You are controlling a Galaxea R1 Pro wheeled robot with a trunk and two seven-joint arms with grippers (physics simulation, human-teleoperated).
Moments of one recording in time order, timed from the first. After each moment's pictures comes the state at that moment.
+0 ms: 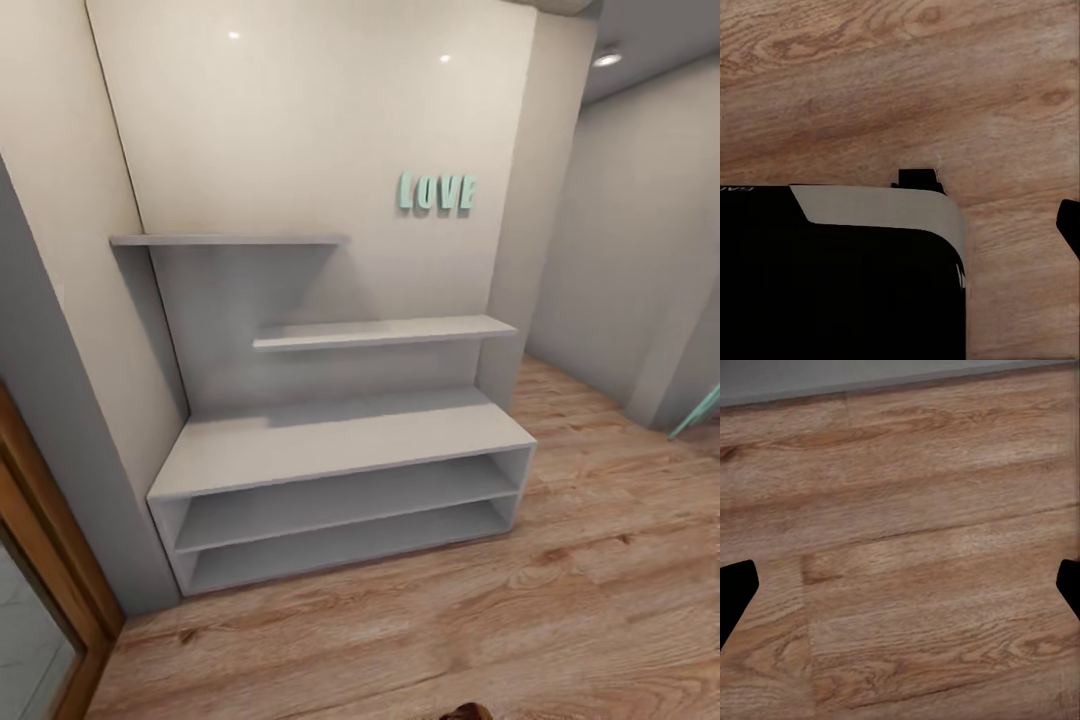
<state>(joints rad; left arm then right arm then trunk) -0.12 -0.03 0.00 -0.50 0.01 -0.19 0.00 0.00 0.00 -0.01 -0.32 -0.01 -0.01 0.00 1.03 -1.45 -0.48</state>
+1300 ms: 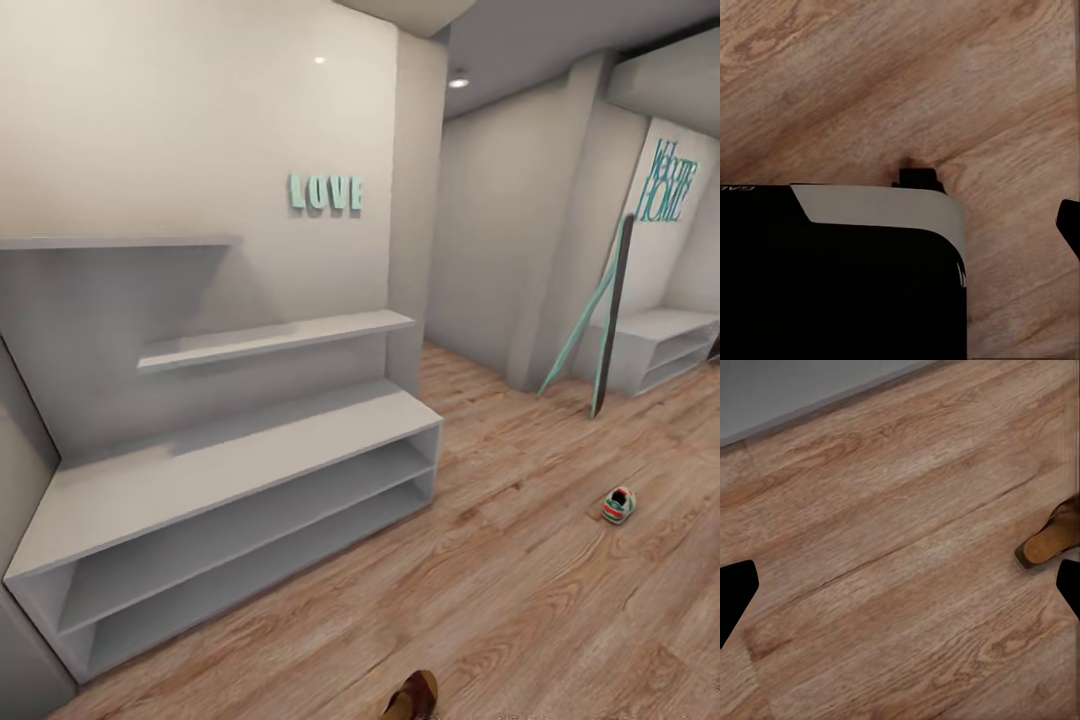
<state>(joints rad) -0.12 -0.03 0.00 -0.50 0.01 -0.19 0.00 0.00 0.00 -0.01 -0.32 -0.01 -0.01 0.00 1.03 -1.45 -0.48</state>
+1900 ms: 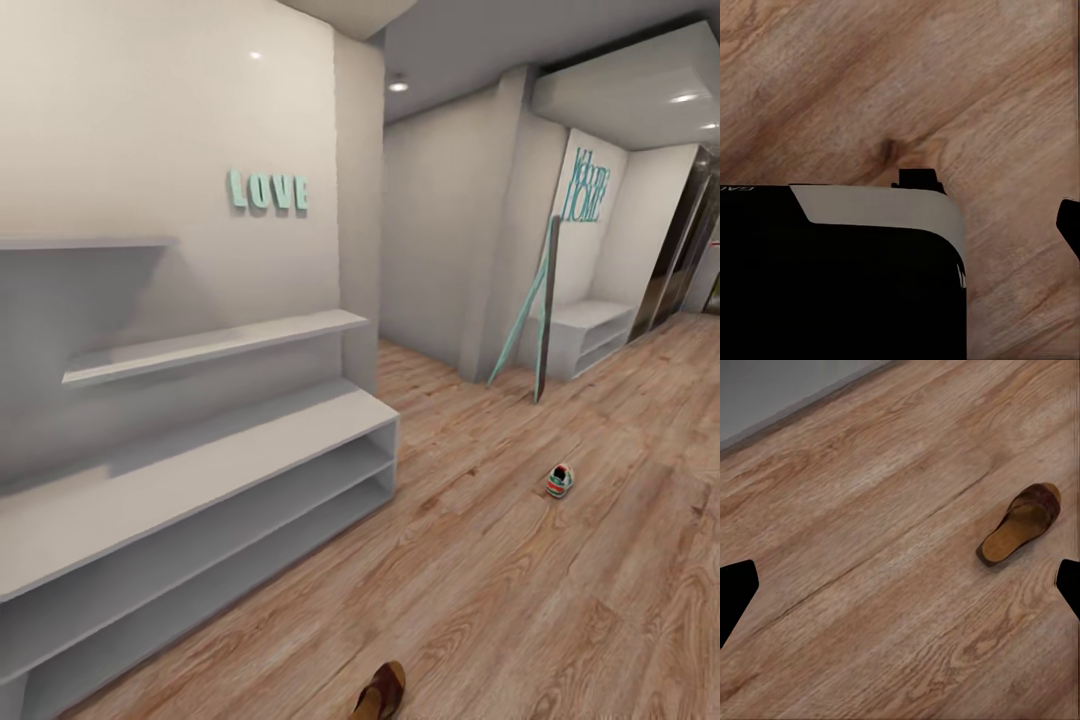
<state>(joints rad) -0.12 -0.03 0.00 -0.50 0.01 -0.19 0.00 0.00 0.00 -0.01 -0.32 -0.01 -0.01 0.00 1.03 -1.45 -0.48</state>
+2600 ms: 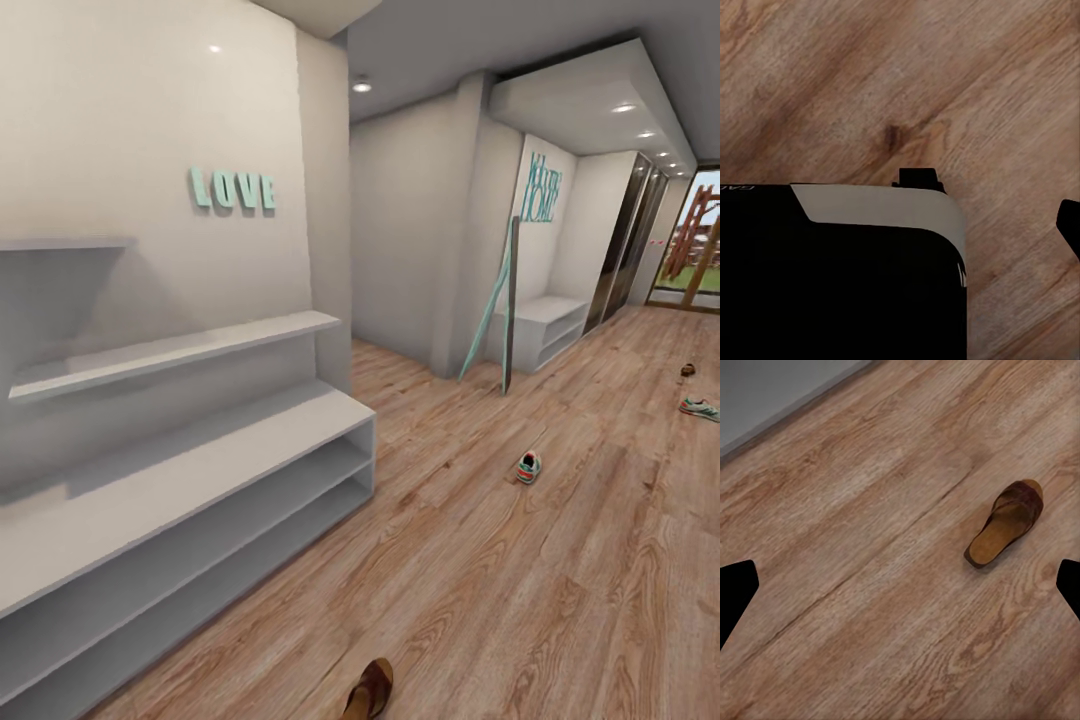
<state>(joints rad) -0.12 -0.03 0.00 -0.50 0.01 -0.19 0.00 0.00 0.00 -0.01 -0.32 0.00 -0.01 0.00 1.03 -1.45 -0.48</state>
